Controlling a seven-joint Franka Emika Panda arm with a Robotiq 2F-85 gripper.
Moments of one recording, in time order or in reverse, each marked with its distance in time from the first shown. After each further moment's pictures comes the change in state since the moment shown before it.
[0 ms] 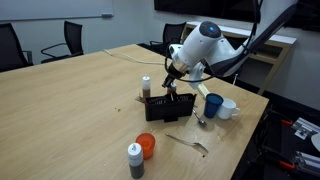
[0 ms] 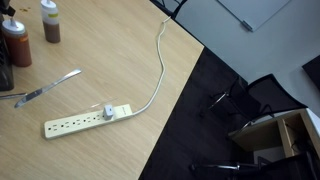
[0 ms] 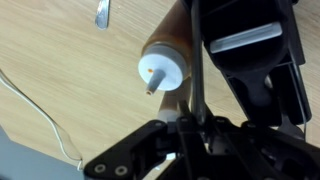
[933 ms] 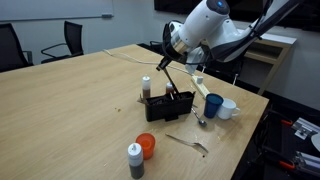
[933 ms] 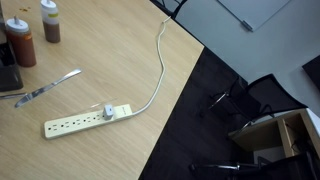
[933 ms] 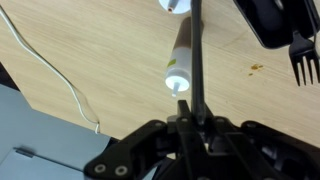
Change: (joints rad) arm 0.068 -0.116 -0.064 0.012 -0.008 0.002 0.049
